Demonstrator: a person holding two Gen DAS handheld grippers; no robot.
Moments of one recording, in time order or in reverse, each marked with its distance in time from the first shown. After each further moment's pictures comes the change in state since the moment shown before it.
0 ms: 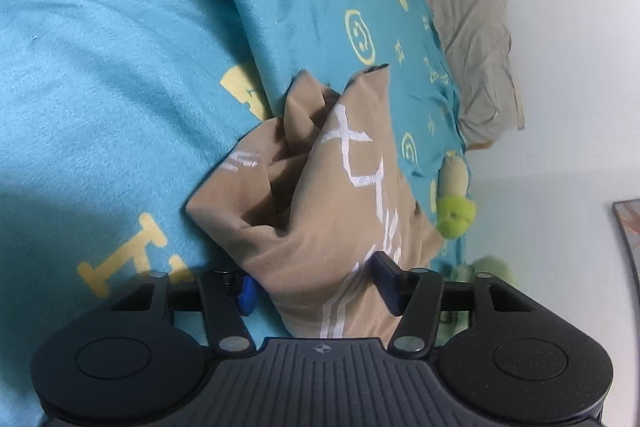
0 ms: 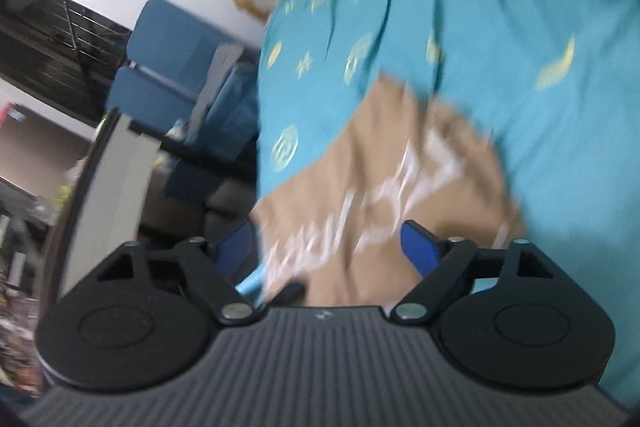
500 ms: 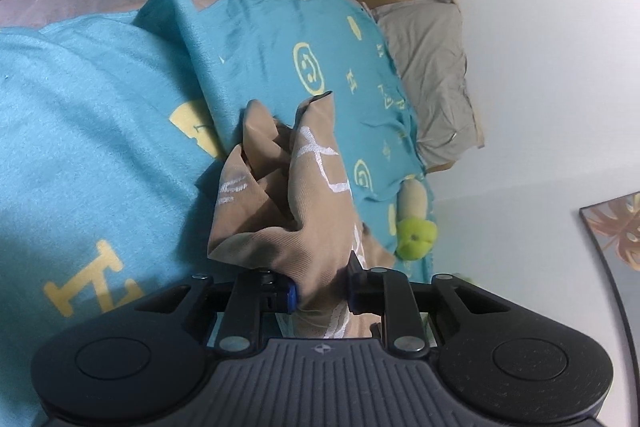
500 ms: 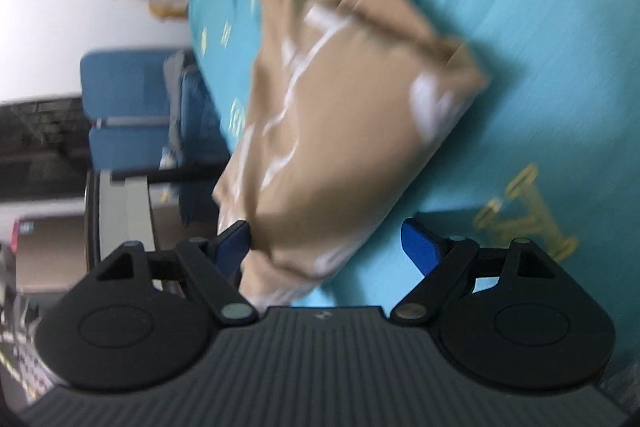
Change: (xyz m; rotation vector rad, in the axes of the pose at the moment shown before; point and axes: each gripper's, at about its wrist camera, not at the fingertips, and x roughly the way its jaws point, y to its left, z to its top) left arm -0.014 -0.020 0.004 0.040 -0.097 -0.118; right arm 0.040 -0.057 -0.035 0.413 0.009 0.022
